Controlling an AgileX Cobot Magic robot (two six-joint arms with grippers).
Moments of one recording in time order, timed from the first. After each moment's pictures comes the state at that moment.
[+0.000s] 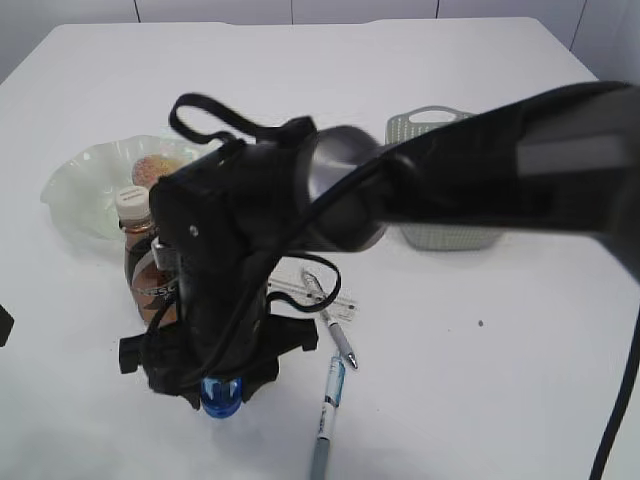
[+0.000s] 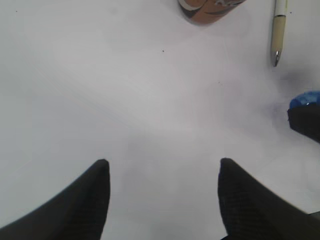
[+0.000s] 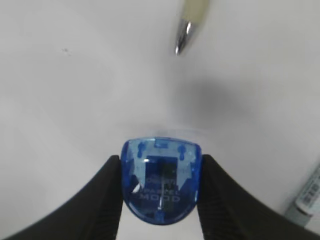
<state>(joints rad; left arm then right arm) -0.11 1.23 -0.76 -0.23 0.85 0.03 0.89 2.18 -1.64 0.06 0.95 0.70</state>
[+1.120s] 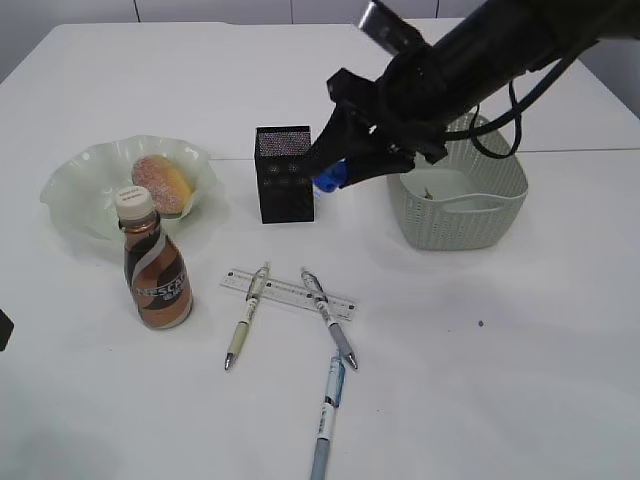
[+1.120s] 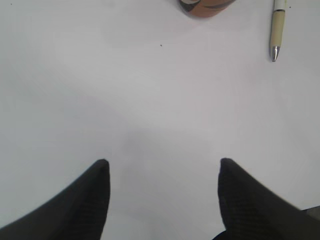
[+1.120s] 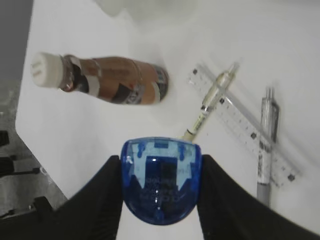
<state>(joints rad) -0.11 1.23 -0.76 -0.23 0.86 0.03 0.25 1.99 -1.64 0.87 1.07 -0.42</state>
